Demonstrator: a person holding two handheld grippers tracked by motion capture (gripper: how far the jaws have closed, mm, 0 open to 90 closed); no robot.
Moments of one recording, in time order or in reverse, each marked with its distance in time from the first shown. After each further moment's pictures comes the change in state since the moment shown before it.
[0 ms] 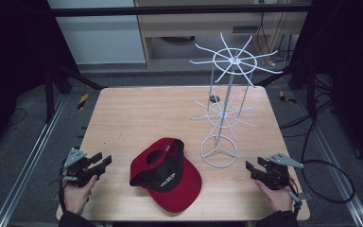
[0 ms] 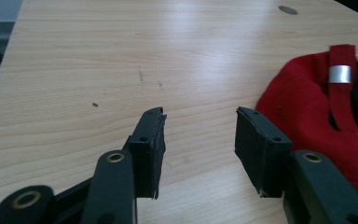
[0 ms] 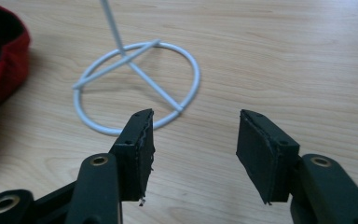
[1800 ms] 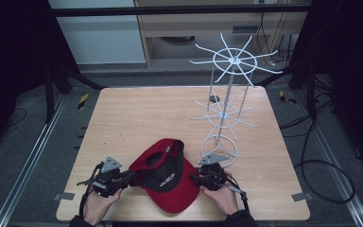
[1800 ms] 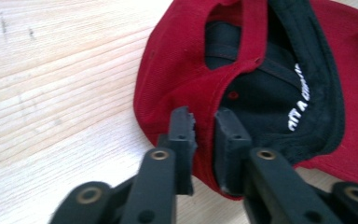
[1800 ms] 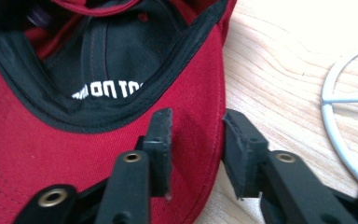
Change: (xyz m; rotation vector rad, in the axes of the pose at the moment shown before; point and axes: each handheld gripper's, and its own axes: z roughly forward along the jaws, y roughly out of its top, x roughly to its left) left arm -0.076 -0.006 0.018 0.271 -0.117 0.146; right arm 0.146 0.013 0.077 0.218 0.342 -0.200
